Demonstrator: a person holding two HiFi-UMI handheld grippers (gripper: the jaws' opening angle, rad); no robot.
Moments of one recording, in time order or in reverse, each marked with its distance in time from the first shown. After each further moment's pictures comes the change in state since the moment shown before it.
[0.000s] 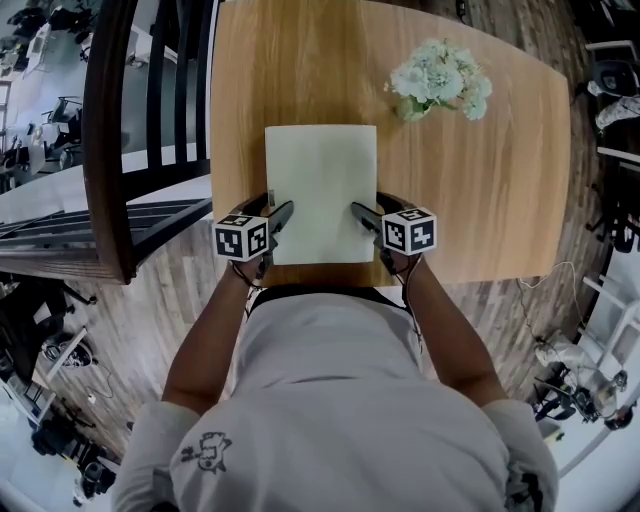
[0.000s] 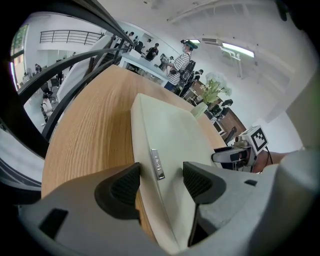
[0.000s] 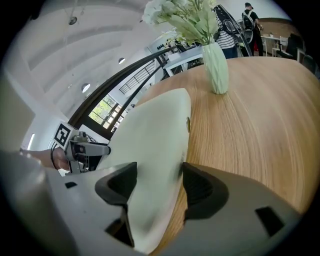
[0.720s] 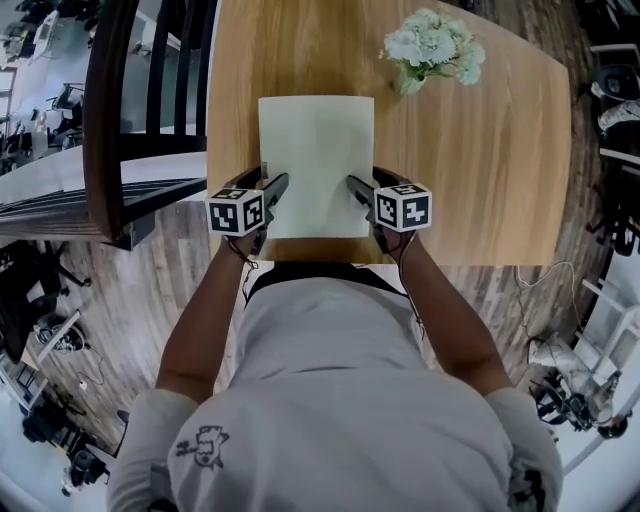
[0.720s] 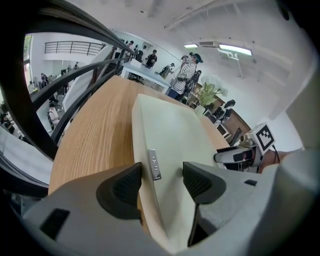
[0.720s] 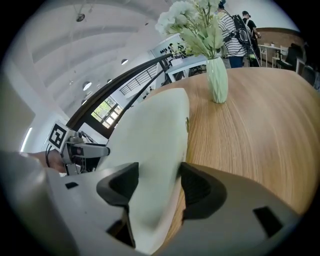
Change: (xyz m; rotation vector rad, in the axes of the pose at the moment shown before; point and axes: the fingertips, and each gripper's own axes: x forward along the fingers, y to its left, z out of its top) left arm -0.013 -0.013 -0.001 0.027 -0.080 0.064; right arm -0.015 0.012 0.002 -0.047 -0.043 -0.040
